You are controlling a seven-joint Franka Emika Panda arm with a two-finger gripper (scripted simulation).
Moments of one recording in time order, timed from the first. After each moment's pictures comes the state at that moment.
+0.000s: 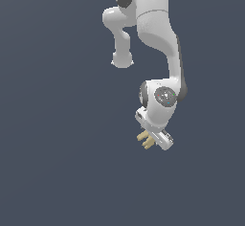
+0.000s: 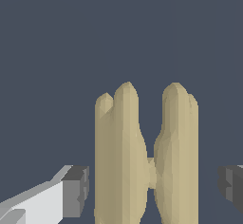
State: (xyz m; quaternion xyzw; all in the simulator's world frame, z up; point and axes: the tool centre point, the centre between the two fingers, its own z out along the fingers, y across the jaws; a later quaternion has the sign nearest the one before) arm 0.046 0.133 0.036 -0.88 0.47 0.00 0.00
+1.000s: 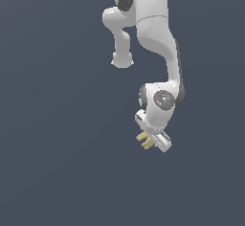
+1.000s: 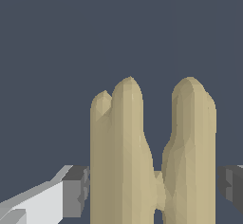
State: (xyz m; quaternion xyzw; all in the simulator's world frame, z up) arm 0.048 0.132 0.021 -0.88 0.47 0.00 0.00
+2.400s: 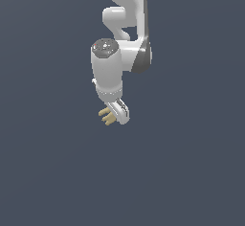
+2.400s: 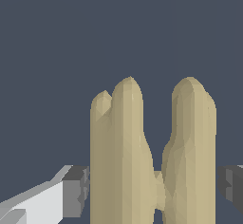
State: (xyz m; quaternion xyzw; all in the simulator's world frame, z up) arm -0.005 -0.043 0.163 -0.88 0.47 0.00 0.00
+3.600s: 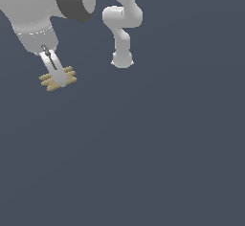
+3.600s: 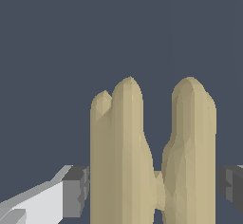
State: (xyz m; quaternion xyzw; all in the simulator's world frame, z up) arm -0.051 -0.230 0.317 -0.88 0.47 0.00 0.00
